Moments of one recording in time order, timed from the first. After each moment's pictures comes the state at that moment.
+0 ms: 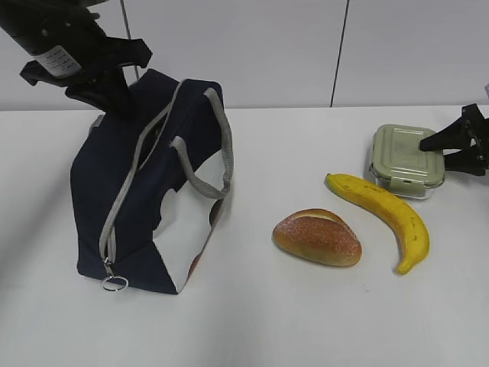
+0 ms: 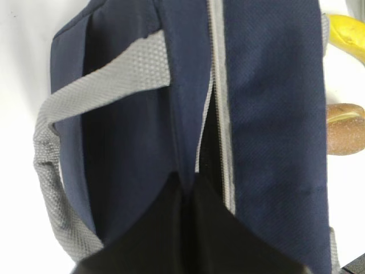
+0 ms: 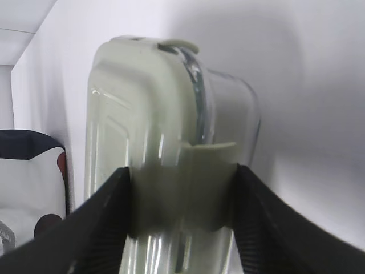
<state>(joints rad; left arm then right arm) -0.27 1.79 -1.61 -0.30 1.10 0.11 -0.48 2.38 -1.71 1.08 1.19 -0.85</state>
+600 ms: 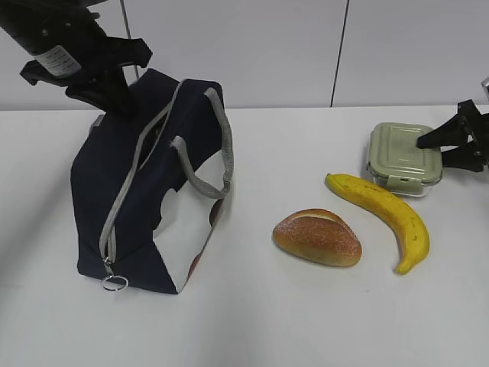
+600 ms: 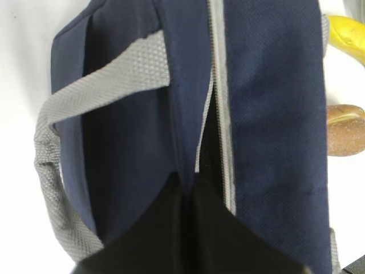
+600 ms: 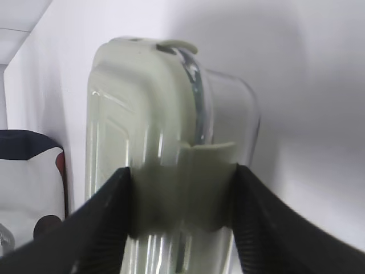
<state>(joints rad) -0.27 1.79 -1.61 -0.30 1.09 0.11 -0.46 2.36 -1.71 1.06 1.17 -0.82</state>
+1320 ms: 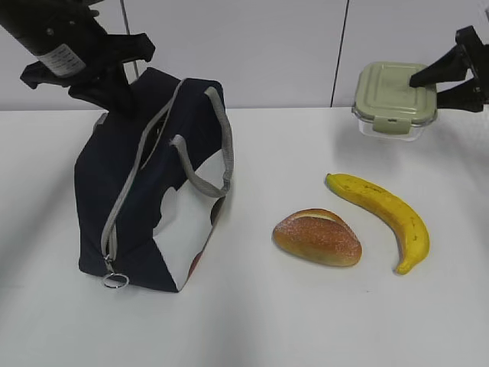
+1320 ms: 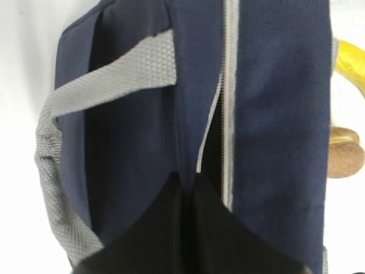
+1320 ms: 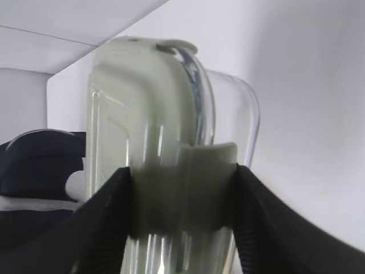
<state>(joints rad) -0.27 1.79 -1.61 -0.30 1.07 0.03 -0.37 2.12 -1.71 1.04 1.17 -0.62</state>
